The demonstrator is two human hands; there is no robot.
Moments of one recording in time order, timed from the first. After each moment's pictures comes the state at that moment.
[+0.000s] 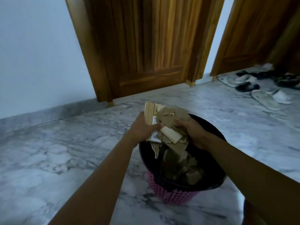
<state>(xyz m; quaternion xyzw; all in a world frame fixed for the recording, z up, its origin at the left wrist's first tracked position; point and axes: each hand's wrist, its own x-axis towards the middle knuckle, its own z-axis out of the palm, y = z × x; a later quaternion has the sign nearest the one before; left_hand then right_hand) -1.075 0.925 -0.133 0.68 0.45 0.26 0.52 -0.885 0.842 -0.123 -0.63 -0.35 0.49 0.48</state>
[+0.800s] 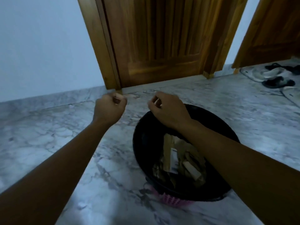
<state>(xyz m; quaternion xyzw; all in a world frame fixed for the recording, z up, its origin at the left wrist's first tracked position) -1.117 0.941 -0.119 0.68 0.61 0.37 0.18 -0.913 0.890 -0.120 -0.63 -0.70 0.12 0.33</state>
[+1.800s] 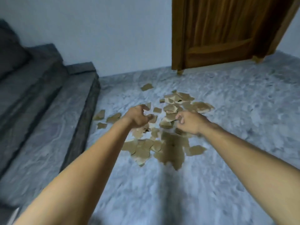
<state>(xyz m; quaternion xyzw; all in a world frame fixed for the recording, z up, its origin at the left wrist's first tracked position) -1.486 0.117 -0.091 0.08 0.96 0.22 0.12 -1.455 0.349 -0.129 0.01 -0.97 0.22 -0.11</state>
